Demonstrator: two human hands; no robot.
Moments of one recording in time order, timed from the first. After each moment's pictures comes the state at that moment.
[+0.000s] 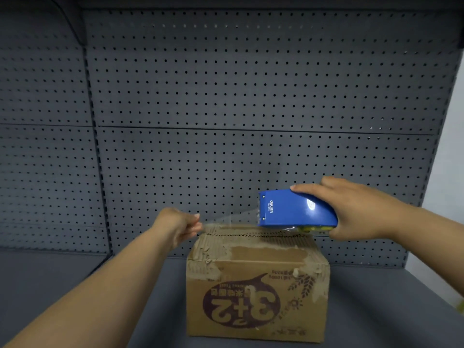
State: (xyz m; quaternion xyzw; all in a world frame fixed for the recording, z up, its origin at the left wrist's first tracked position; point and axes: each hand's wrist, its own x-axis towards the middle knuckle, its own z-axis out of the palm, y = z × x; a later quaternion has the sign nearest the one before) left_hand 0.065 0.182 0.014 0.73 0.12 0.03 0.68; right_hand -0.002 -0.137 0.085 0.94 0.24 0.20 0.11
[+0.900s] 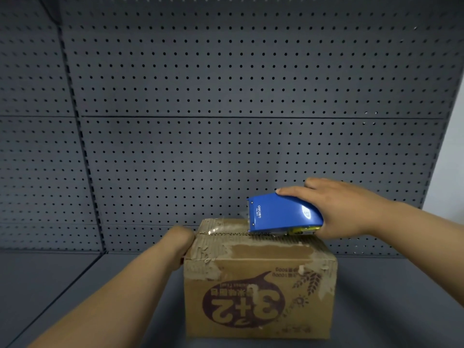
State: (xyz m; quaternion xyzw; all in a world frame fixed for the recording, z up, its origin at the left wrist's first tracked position) left_hand 0.069 0.162 -0.022 0.82 0.16 -0.02 0.55; right_hand 0.028 -0.121 0.065 0.94 0.25 0.18 0.12
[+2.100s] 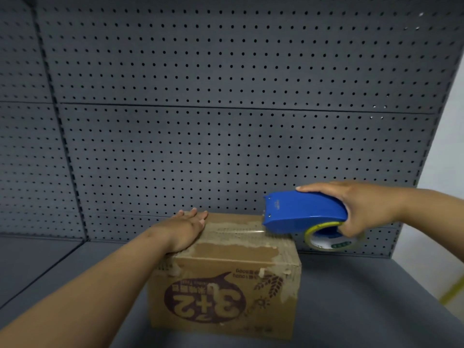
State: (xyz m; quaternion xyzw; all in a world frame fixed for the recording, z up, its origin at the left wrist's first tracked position) left_hand 0.072 0.117 -0.015 0.99 -0.07 -0.08 0.12; right_hand 0.042 -0.215 0.072 0.97 0.25 -0.03 -0.02
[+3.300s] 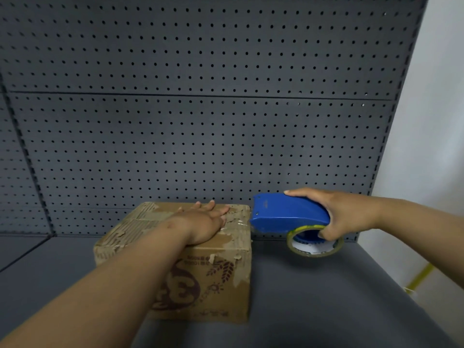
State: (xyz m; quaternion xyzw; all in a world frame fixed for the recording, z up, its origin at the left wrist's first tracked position) left_hand 0.066 0.007 -0.013 0.99 -0.12 -0.09 0.06; right_hand 0.038 -0.279 0.033 0.96 0.23 -0.07 -0.12
